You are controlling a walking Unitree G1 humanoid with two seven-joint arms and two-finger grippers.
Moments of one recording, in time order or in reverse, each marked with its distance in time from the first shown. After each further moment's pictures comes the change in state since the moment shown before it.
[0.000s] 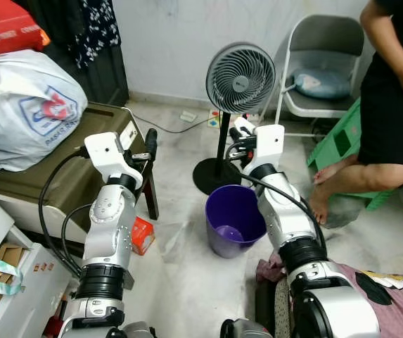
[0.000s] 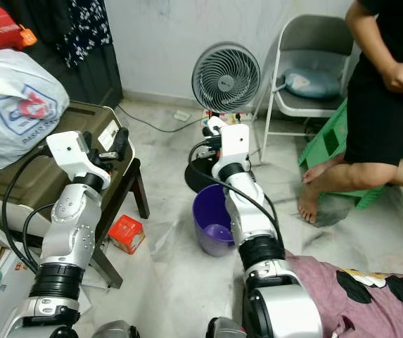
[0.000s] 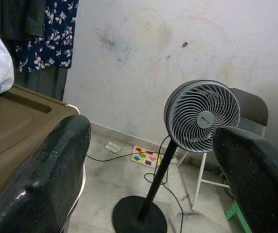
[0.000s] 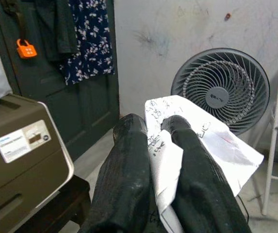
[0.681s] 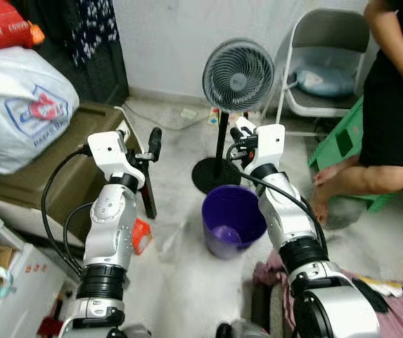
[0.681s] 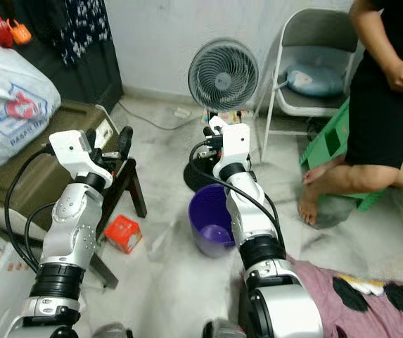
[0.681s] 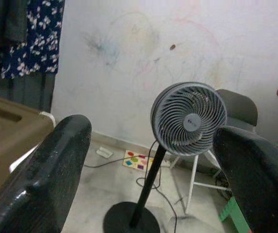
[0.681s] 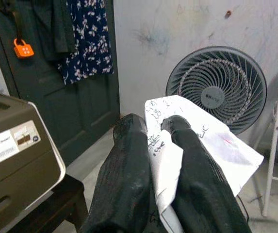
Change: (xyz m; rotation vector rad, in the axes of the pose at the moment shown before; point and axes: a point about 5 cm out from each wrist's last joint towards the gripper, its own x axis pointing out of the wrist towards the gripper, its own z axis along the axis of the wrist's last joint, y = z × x) left arm 0.000 -0.005 0.001 0.005 -0.015 -0.062; right arm 0.000 0.000 -0.001 0.000 0.004 -0.002
